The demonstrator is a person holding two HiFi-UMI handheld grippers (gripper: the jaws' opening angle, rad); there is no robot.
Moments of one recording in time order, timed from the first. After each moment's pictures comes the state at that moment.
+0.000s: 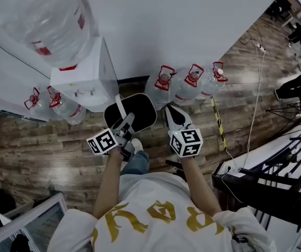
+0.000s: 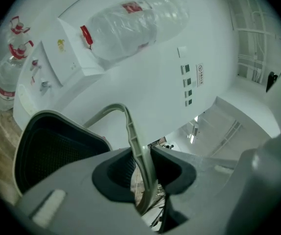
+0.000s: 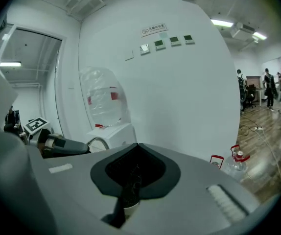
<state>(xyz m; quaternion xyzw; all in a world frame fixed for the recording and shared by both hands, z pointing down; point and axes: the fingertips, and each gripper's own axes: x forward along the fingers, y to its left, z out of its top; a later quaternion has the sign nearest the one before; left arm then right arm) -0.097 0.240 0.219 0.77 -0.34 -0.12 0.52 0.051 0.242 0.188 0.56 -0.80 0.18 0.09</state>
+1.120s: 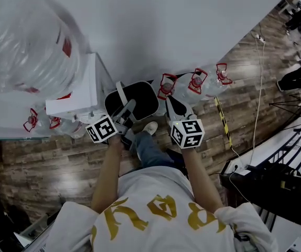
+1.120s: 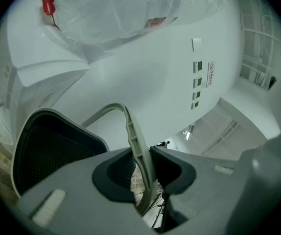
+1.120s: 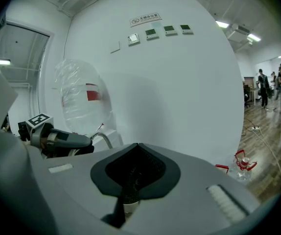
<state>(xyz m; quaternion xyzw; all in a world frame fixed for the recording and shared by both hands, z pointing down) -0.083 0.075 0.215 0.79 -0.30 -0.11 0.52 0.056 0.101 0.198 0.59 -0.78 0.19 0.08</state>
